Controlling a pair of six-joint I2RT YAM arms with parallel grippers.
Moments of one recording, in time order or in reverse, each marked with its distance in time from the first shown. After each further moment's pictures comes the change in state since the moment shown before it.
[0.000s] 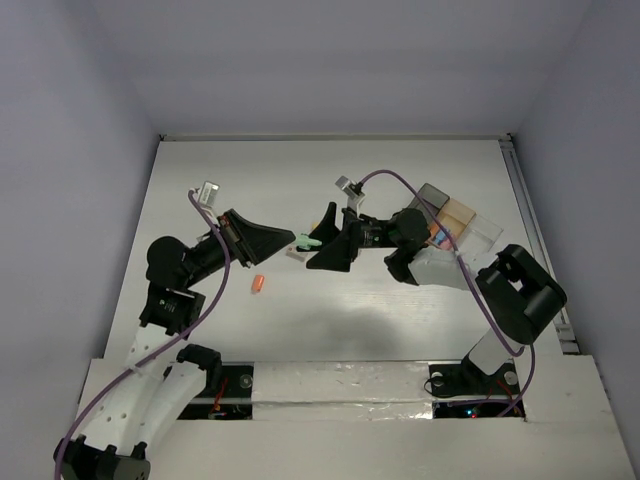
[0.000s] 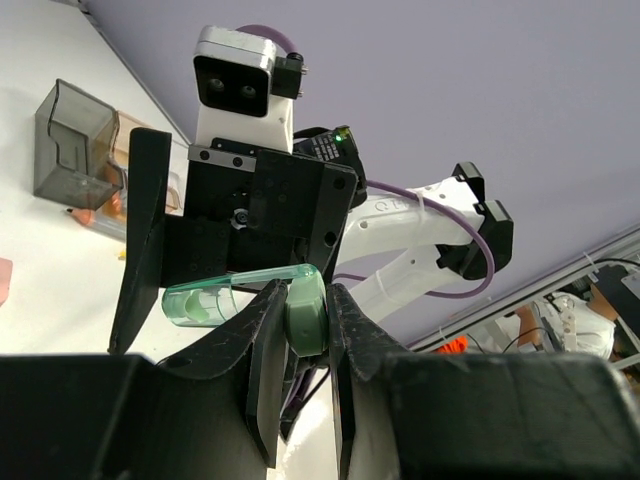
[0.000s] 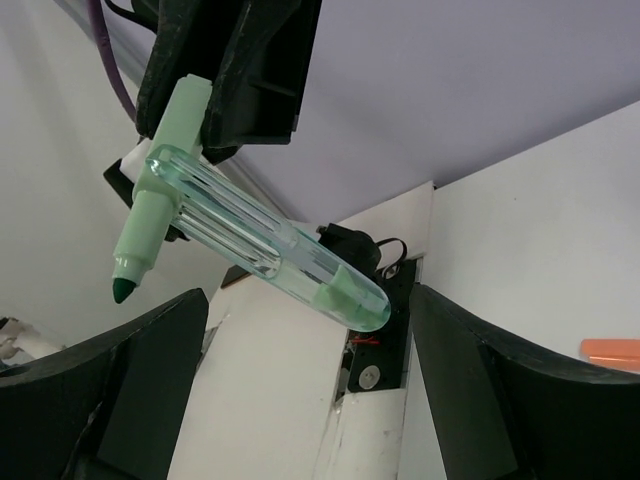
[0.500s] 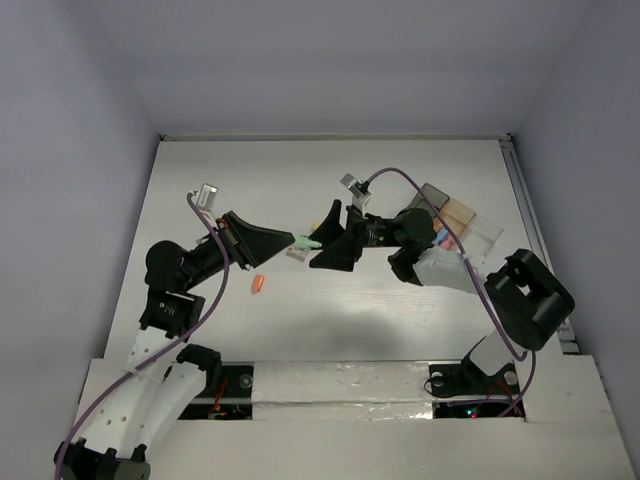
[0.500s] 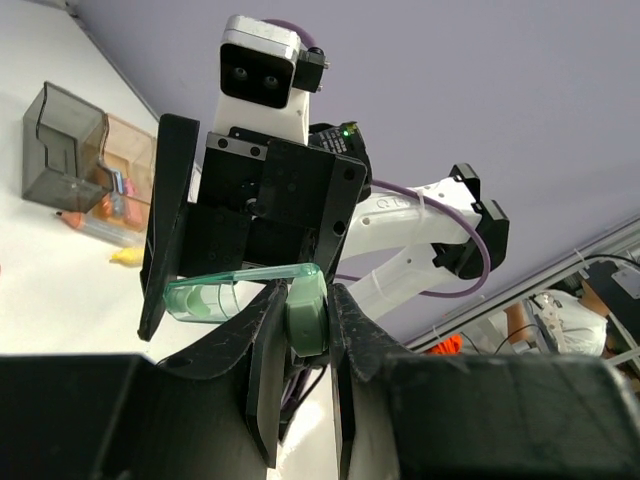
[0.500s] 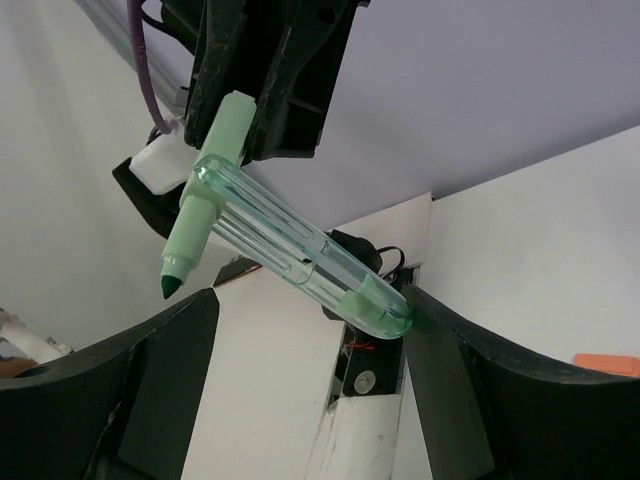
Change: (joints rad) left arm 0.000 -0.019 -0.018 0.023 0.002 -0.018; right arm 0.000 -0.041 -0.003 -0.005 -0.011 -0.020
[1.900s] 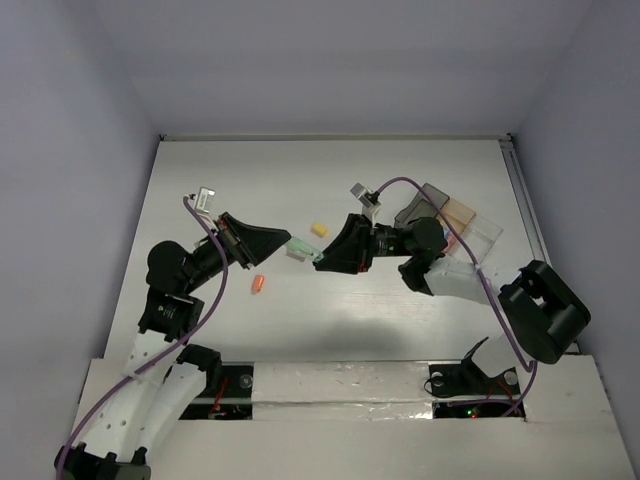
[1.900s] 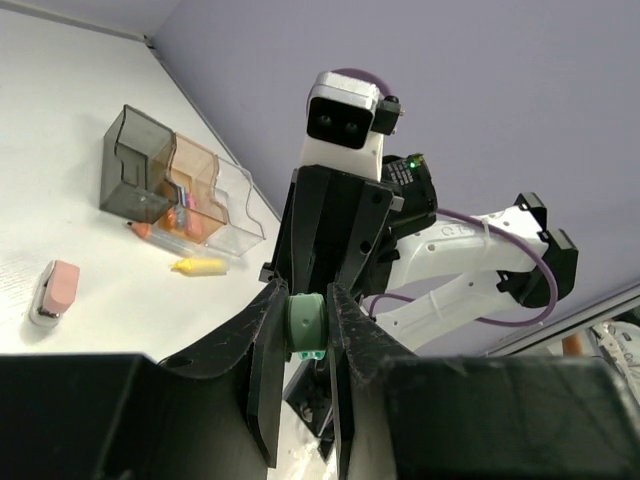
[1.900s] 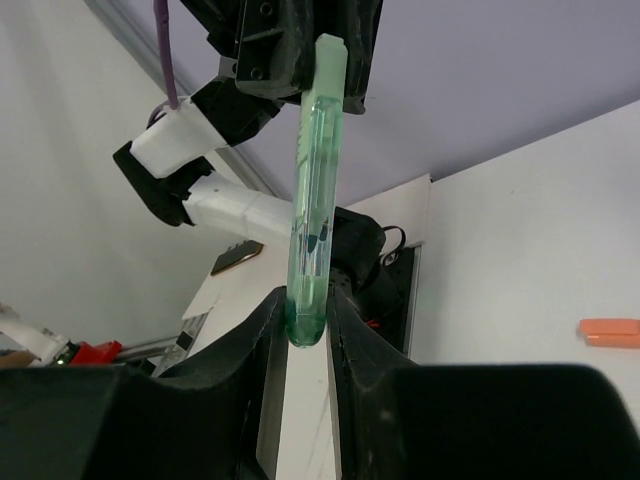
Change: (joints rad) left arm 0.006 -0.010 -0.011 -0.079 -0.092 0.113; right arm -0.011 -0.102 -0.112 -0.026 -0.007 -0.038
